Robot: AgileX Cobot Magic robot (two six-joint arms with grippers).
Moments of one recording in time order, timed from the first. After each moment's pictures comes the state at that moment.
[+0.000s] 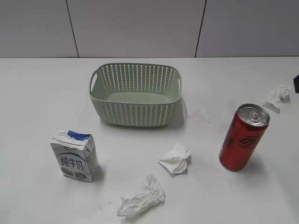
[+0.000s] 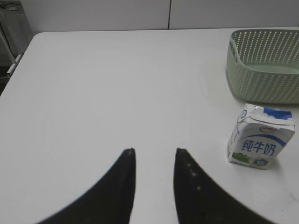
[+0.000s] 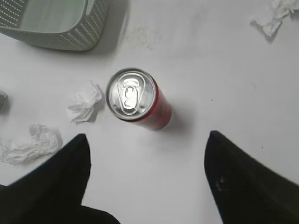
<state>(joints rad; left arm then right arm) -0.07 0.01 -0.50 -0.11 1.03 0.04 0.08 1.05 -0.91 0.38 0.92 -0.18</state>
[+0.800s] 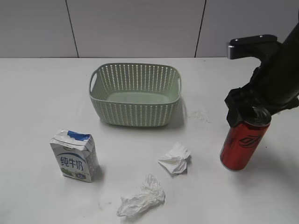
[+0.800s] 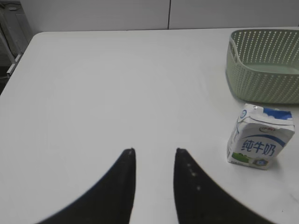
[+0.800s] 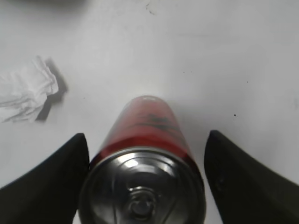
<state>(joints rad) -0.07 0.01 -0.50 -0.11 1.03 0.04 0.39 1.59 -1.03 0.05 0.81 0.08</state>
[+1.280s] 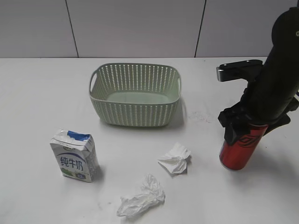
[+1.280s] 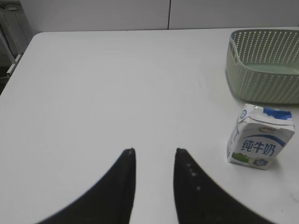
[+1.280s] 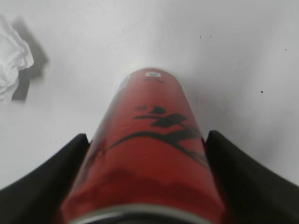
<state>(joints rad) -0.07 0.01 -0.50 -0.11 1.03 0.04 0.39 1.72 -1.04 0.08 0.85 0.09</state>
